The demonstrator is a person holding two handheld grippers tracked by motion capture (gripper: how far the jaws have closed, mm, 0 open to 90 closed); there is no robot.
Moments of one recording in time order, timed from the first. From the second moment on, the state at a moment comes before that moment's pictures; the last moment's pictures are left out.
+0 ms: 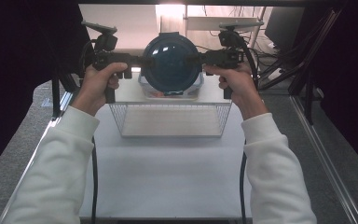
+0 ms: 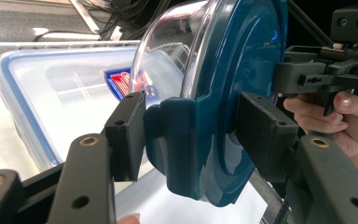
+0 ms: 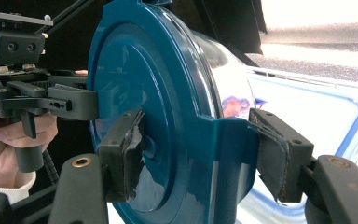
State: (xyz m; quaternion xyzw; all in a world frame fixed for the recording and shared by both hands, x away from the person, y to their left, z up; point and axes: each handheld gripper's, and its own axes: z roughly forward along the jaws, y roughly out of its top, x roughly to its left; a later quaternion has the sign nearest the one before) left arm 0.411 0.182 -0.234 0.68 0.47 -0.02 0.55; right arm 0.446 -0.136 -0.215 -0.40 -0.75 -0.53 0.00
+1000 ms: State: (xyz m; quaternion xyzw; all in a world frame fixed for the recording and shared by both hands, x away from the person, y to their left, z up) left arm 0.481 0.187 -0.270 0.62 0.53 -0.12 0.56; right arm 0.519 -0.138 -0.255 -0.53 -0.65 -0.53 0.10
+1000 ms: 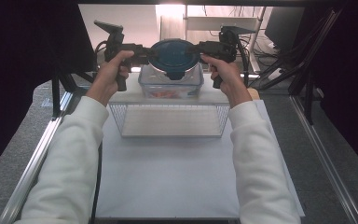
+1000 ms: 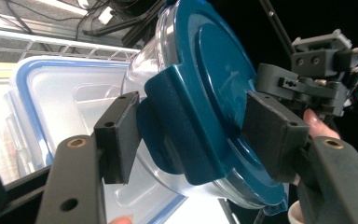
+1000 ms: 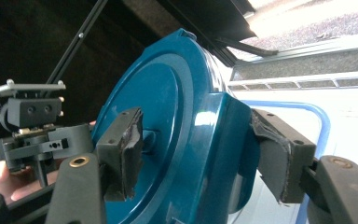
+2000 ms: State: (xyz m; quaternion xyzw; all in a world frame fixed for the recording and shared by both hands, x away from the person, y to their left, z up) left arm 0.431 0.204 -0.253 0.64 0.50 0.03 0.58; right arm 0.476 -0.150 -0.228 -0.47 -0.68 -0.55 -0.01
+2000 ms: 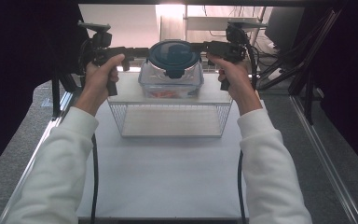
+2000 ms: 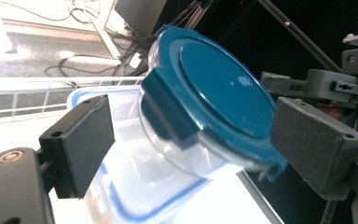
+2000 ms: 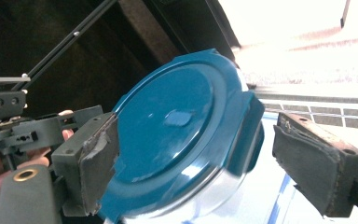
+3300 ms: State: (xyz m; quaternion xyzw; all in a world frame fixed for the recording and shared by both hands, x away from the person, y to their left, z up) left arm 0.250 0.205 -0.456 0.74 0.48 0.13 0.45; right arm 0.290 -0.247 -0.439 -0.38 -0.78 -0.49 -0.07
